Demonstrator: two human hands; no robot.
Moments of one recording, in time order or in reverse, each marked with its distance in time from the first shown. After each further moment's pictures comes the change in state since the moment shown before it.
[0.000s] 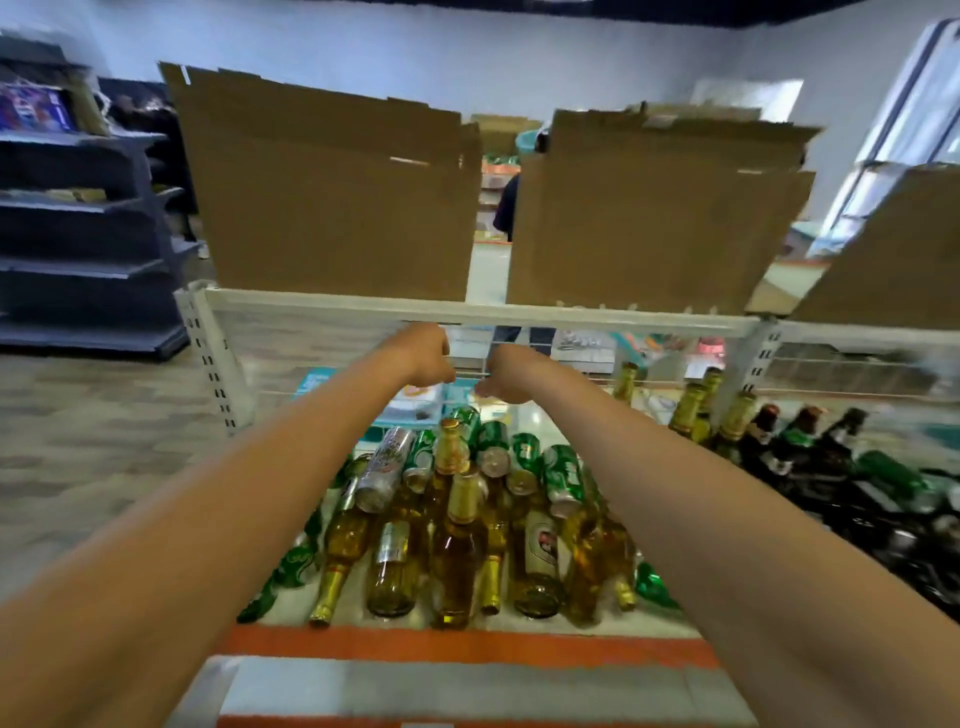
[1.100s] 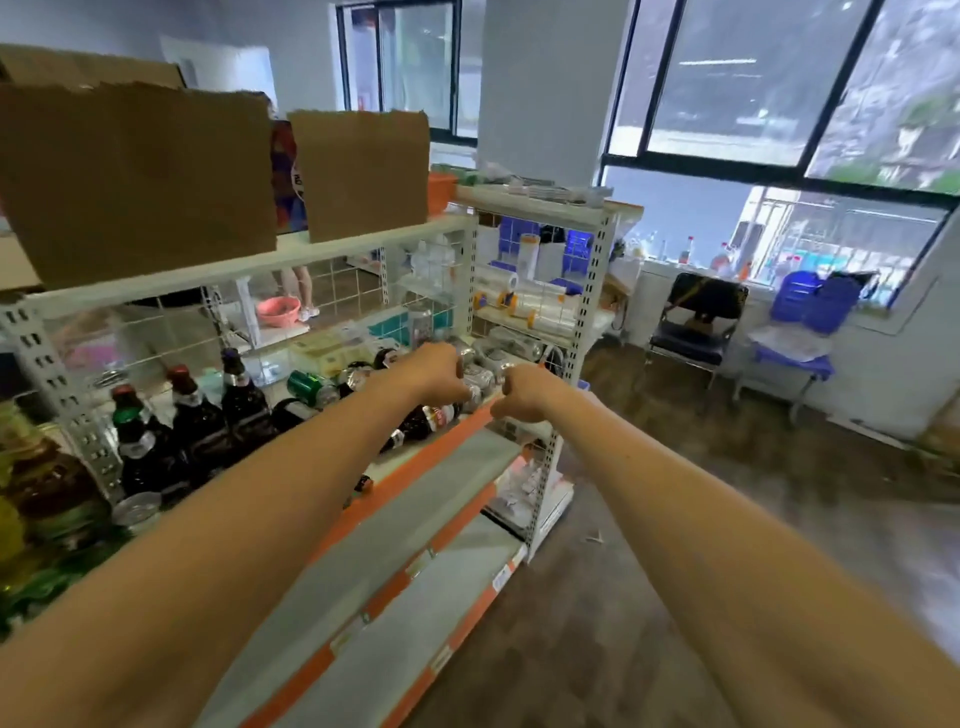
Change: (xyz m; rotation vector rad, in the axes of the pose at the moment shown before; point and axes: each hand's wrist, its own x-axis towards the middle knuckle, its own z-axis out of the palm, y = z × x) left_hand -0.138 0.761 0.234 -0.065 -0.334 0.935; right_hand -0.501 0.640 0.038 0.250 0.204 0.910
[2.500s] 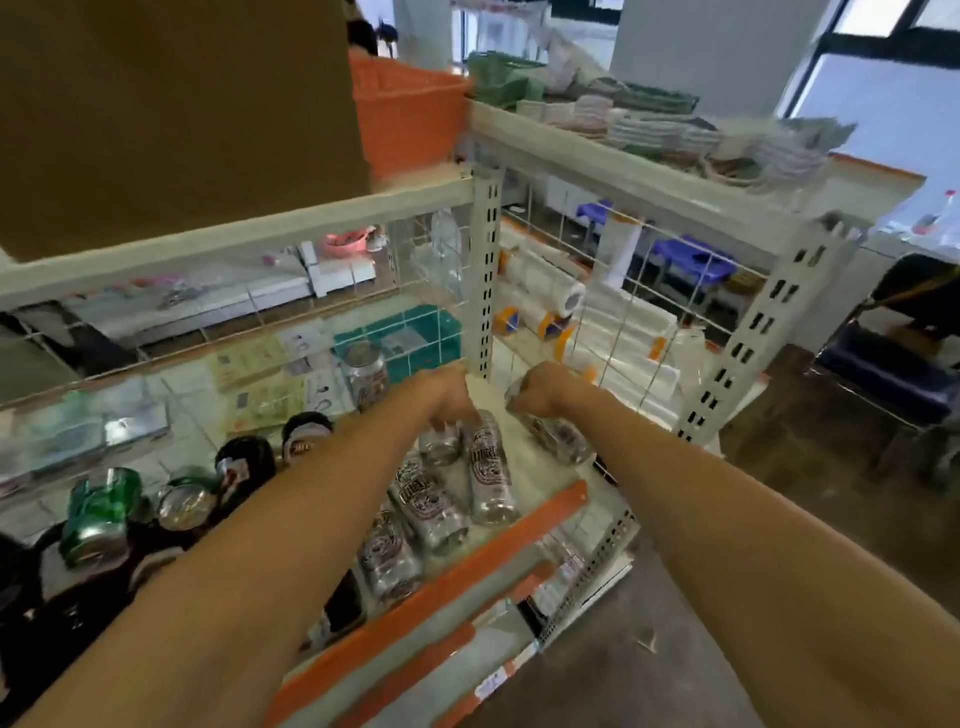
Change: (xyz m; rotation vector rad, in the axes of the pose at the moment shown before) left_hand 0.539 -0.058 0.074 -0.213 -0.257 -0.475; right_hand 0.582 0.175 -0.025 0.050 -0.256 -0.120
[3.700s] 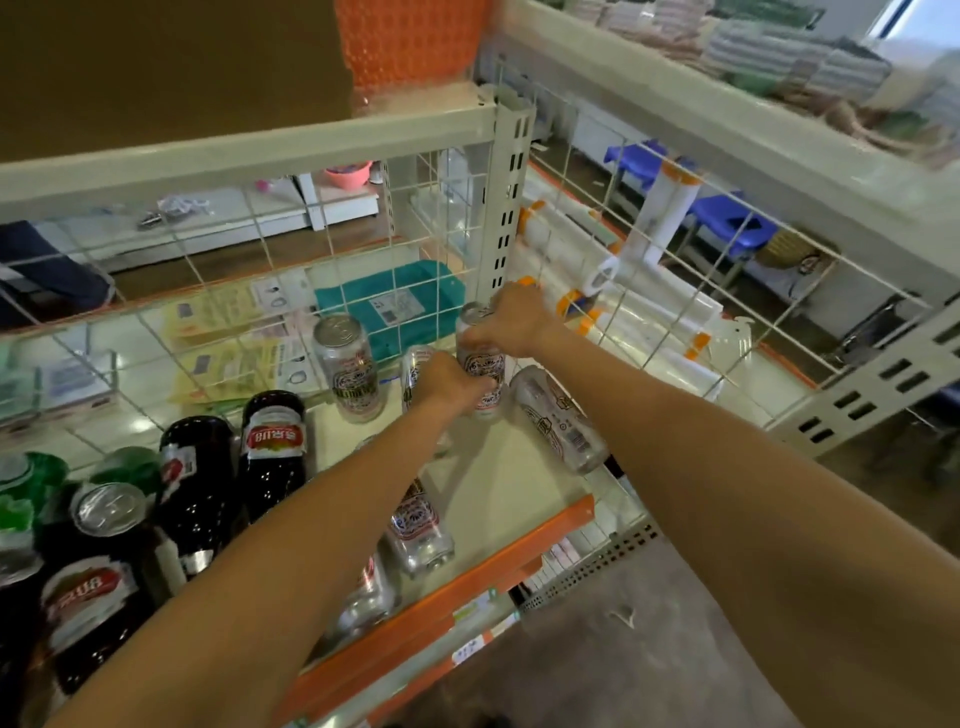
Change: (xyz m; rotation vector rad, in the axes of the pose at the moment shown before) left_hand 0.107 -0.020 0.052 -0.676 0.375 -0.205; right_hand 0.101 -0.044 -0.019 0.132 0.134 -0.256
